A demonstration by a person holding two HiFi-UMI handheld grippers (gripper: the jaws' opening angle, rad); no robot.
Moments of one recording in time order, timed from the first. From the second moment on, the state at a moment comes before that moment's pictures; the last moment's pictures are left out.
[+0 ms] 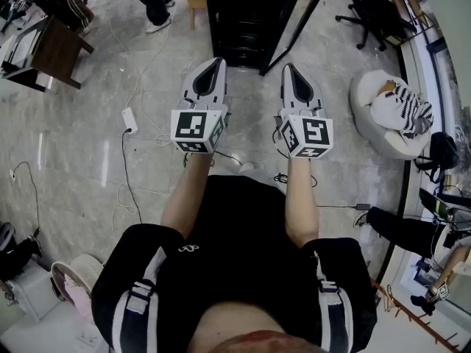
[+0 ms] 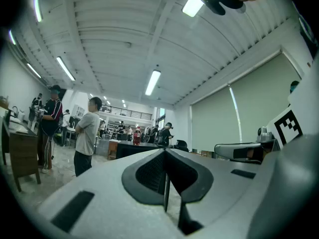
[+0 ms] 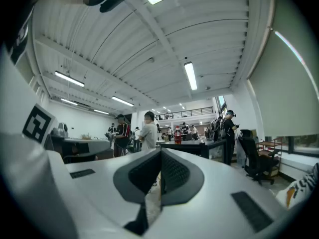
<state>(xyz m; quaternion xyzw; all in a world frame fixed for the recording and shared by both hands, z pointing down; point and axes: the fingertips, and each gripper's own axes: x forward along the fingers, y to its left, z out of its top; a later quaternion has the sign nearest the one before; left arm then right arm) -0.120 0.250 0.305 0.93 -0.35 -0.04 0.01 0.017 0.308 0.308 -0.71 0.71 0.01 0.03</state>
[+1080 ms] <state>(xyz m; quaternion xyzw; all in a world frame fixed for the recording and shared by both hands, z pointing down) -0.052 0.111 0.340 0.93 -0.36 -0.01 0.03 0.091 0.179 0.337 -0.67 0.74 0.01 0.04</state>
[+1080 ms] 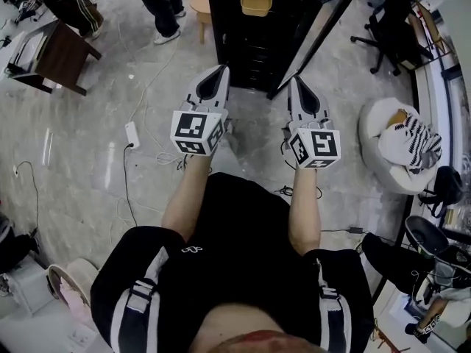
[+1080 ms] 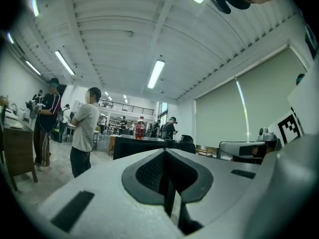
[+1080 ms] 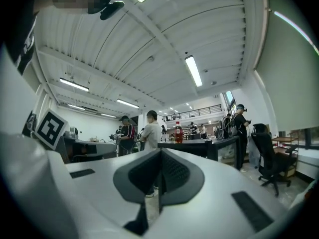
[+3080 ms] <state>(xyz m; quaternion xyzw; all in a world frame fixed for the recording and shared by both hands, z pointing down) 0.021 -0.265 0.443 0.93 -0.32 0.07 0.16 0.129 -0.221 0.507 -0.37 0.78 -0.03 -0.50</state>
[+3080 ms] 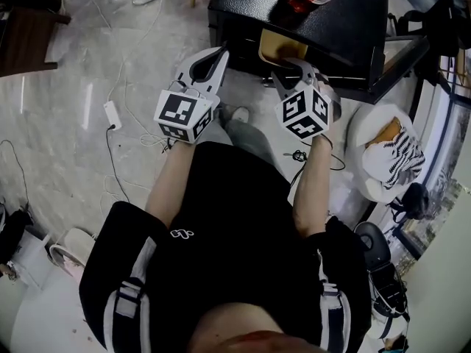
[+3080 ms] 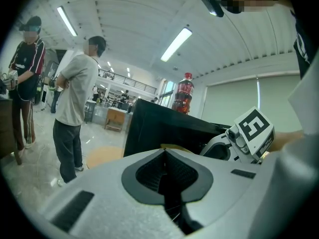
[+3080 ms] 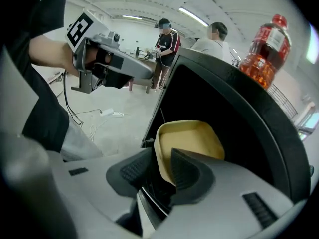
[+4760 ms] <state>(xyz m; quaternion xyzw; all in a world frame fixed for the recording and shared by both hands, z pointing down) 0.033 -0.213 0.398 0.95 -0.27 0.06 0.11 0.088 -0.116 0.424 -0.34 0.90 -0.07 -0.25</state>
